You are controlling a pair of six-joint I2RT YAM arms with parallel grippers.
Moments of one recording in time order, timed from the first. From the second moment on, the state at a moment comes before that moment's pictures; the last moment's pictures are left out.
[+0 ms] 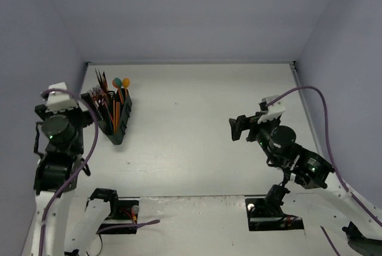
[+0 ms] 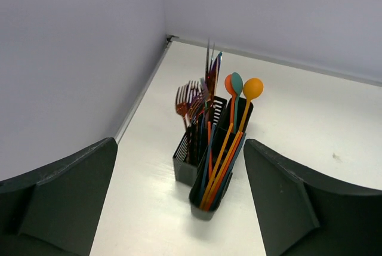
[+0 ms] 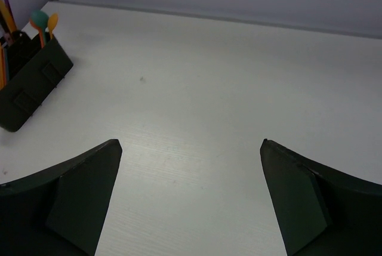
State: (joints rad) left arm -0.10 0.67 1.06 -0.51 -0.39 -0.06; right arm 0.90 0.66 0.86 -0.42 0.53 0.21
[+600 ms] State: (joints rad) left arm -0.29 0.28 1.11 -0.97 -0.45 -0.08; right arm 0.90 0.35 0.94 -0.56 0.92 0.12
